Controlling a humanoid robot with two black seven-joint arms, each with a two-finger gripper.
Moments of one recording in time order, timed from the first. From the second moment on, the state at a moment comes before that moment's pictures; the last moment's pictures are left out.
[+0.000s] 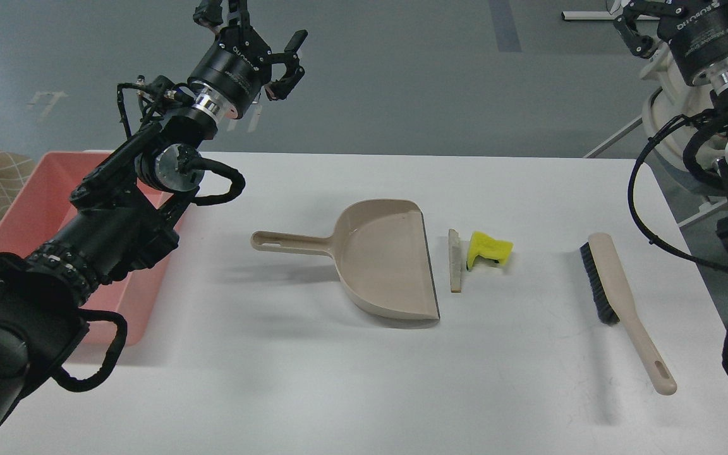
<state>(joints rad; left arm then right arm) -0.94 0.17 -0.88 -0.58 0.21 -0.44 -0.33 0.91 -0.27 1.35 0.67 -0.44 0.49 0.10</state>
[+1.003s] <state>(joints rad) -0.94 0.21 -0.87 -0.53 0.23 -0.46 -0.32 0.82 -0.26 1.35 0.68 -0.44 0.49 0.09</state>
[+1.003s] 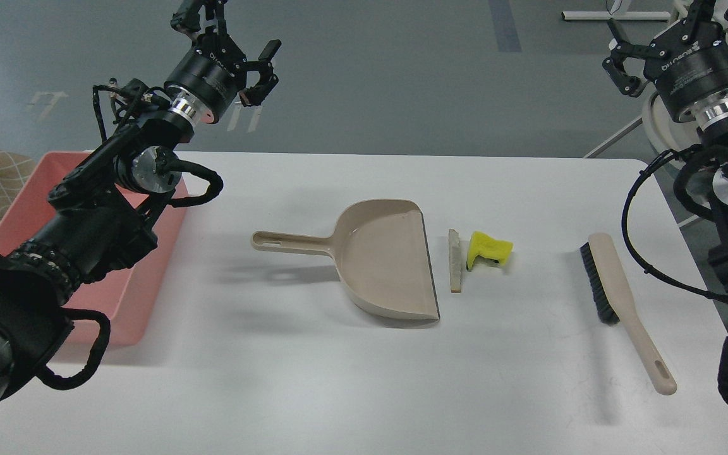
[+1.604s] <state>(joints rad) -0.93 0.20 -0.87 -0.55 0.22 -0.45 -0.32 0.82 -0.27 1.35 0.70 -0.44 0.49 0.09</state>
